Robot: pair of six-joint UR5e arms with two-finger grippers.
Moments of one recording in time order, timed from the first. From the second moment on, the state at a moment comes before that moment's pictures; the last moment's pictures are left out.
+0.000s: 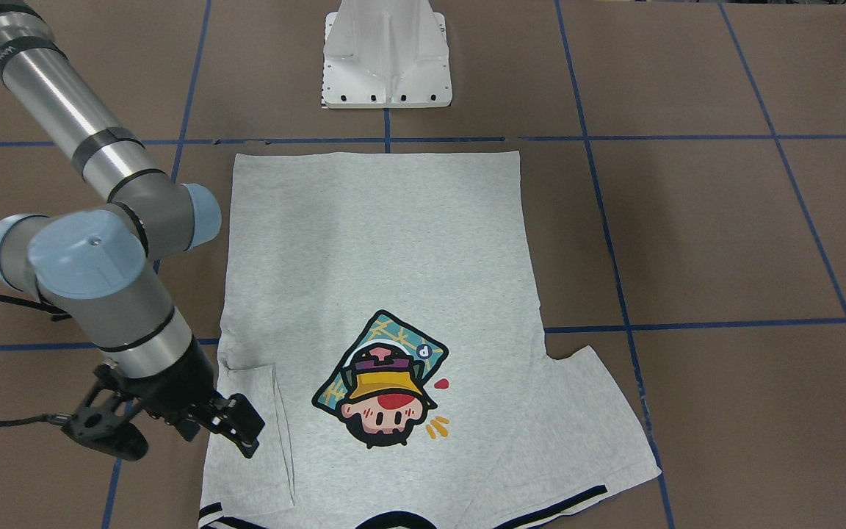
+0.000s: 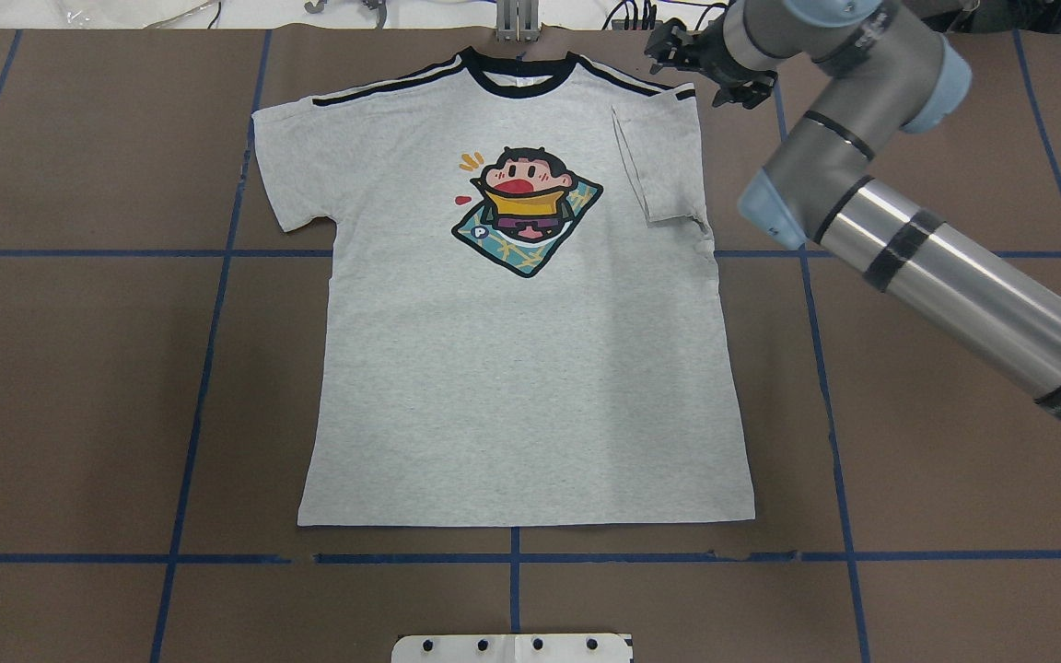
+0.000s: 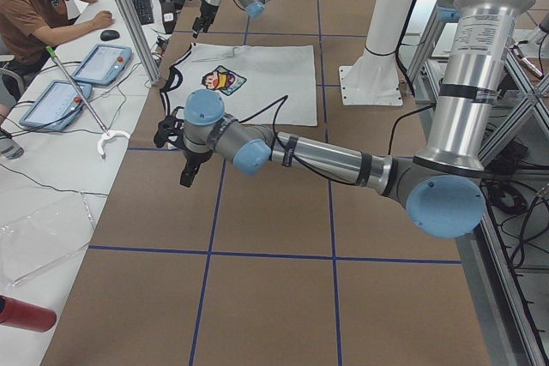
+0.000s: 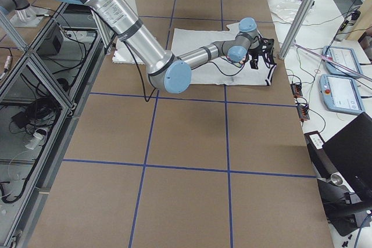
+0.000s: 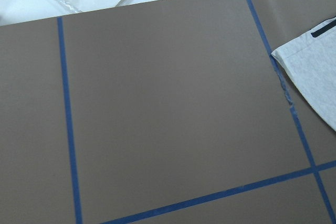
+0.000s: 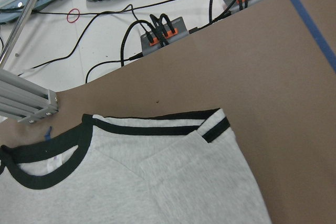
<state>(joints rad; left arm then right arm) -1.38 -1.84 -1.52 -2.01 -2.37 -0.38 0.96 -0.84 1.19 -0.92 1.96 1.38</state>
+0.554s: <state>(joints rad) -1.23 -2.10 -1.13 -2.29 -2.35 -0.72 1.10 -1.07 1.34 -0.88 2.24 1.28</state>
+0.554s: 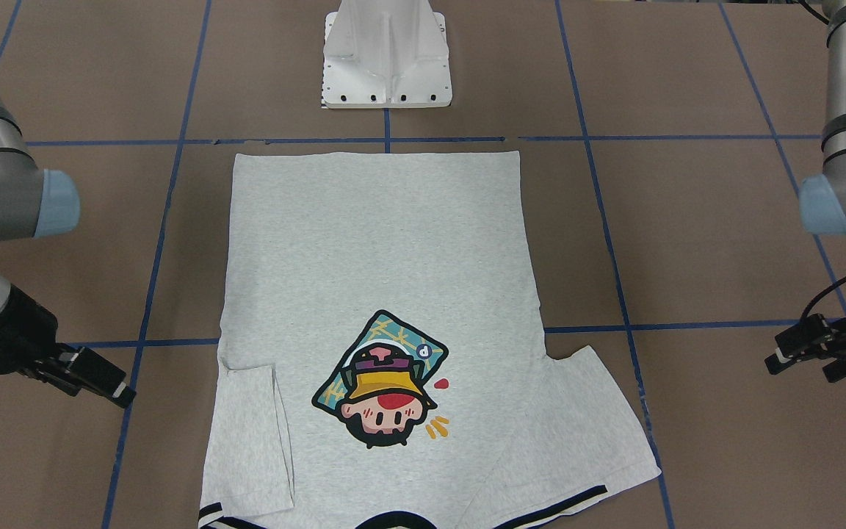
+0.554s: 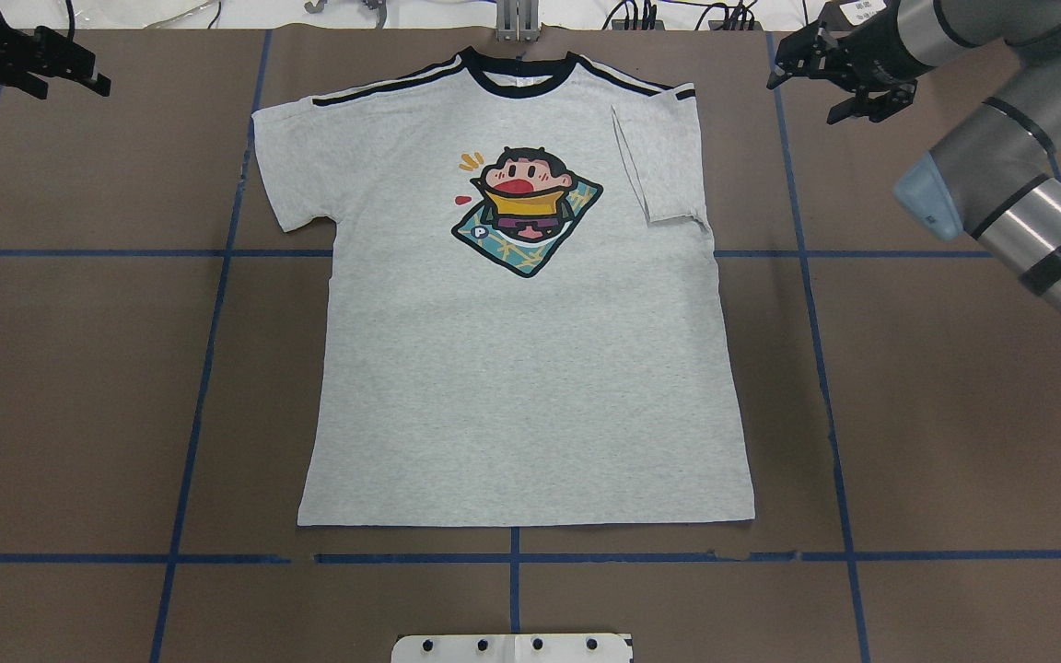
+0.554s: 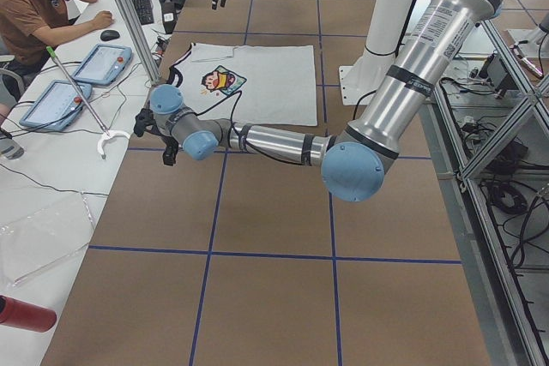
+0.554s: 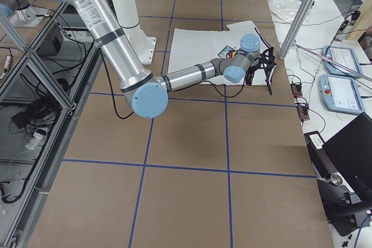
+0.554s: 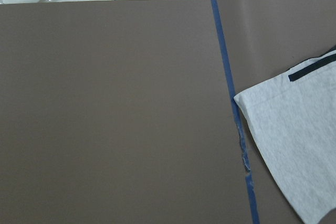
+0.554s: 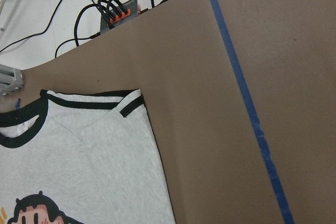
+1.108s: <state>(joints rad) -1.06 -2.28 -0.85 -2.51 -2.05 -1.01 1.13 -1.22 1.39 -0.71 2.29 1.28</state>
